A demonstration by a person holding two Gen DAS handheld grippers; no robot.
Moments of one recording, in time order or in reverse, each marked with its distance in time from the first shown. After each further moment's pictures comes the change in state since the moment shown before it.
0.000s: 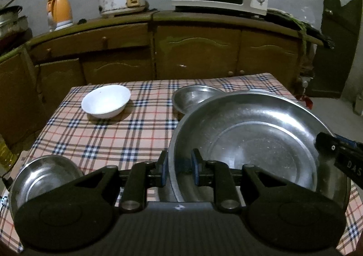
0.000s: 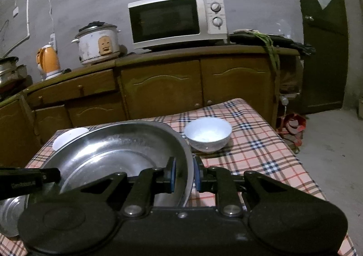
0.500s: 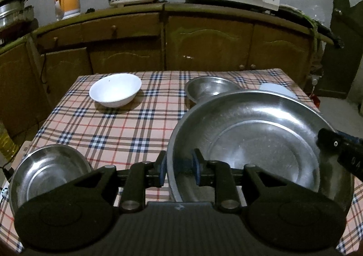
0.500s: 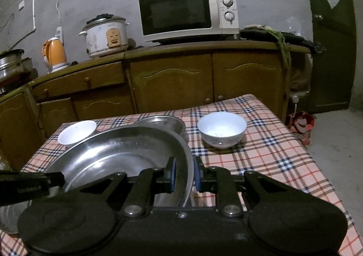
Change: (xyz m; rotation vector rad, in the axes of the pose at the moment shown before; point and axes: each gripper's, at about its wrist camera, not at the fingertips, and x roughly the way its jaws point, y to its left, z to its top) left arm 0.018 0.020 -0.008 -0.030 0.034 0.024; right arm 0.019 0.020 -0.006 -0.019 0.025 0.032
